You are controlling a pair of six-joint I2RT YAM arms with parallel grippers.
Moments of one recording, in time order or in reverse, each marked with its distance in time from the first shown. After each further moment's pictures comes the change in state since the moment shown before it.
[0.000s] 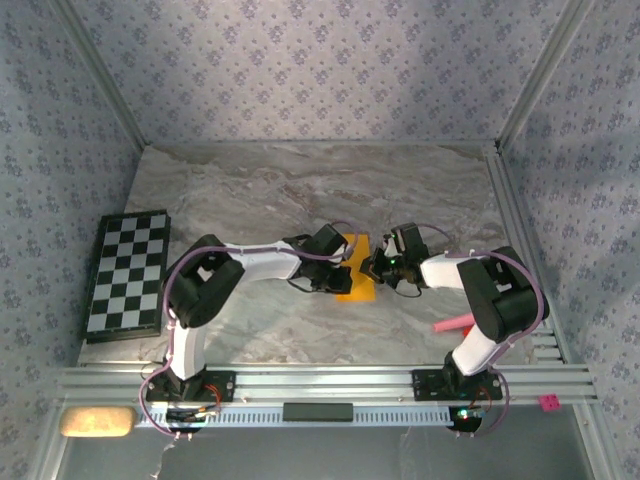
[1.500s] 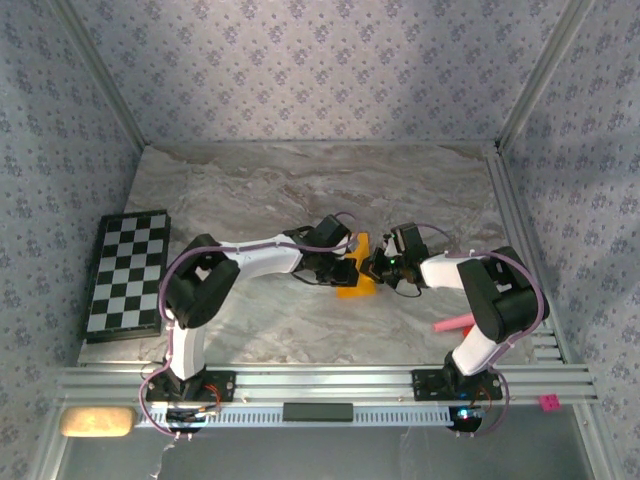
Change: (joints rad) left arm 0.005 -0.006 0.093 -0.053 0.059 -0.027; right arm 0.003 -0.002 0.002 -0.003 0.003 0.001
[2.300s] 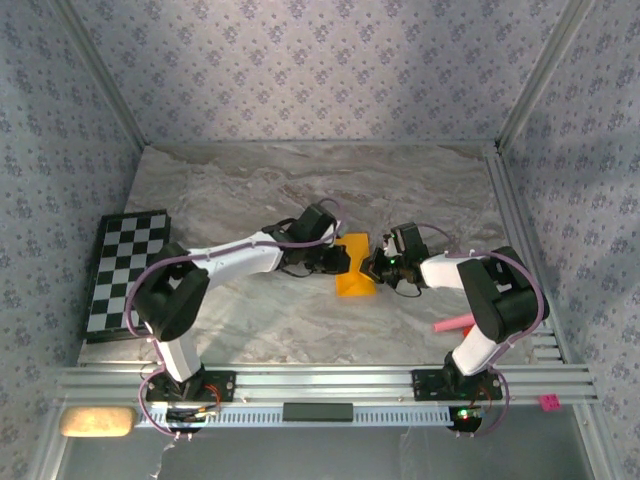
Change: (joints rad) left arm 0.037 -0.161 -0.063 0.028 -0.054 0.018; right arm 0.000 0.000 0.000 0.000 0.000 0.000
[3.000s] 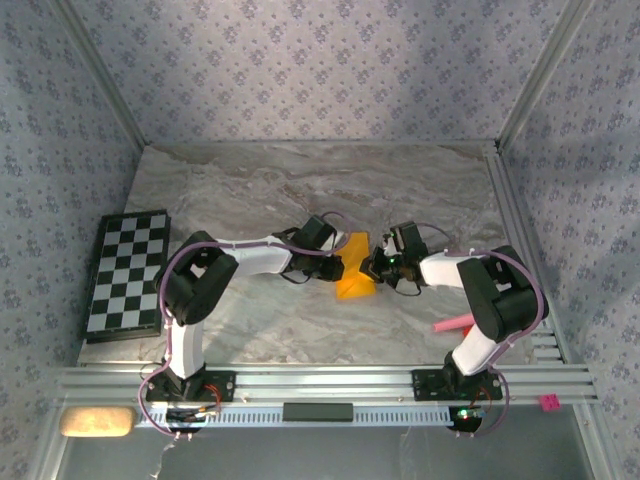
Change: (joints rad) left arm 0.039 0.154 -0.042 0.094 -0.108 0.190; right arm 0.001 0.005 0.016 -0.029 -0.001 0.002
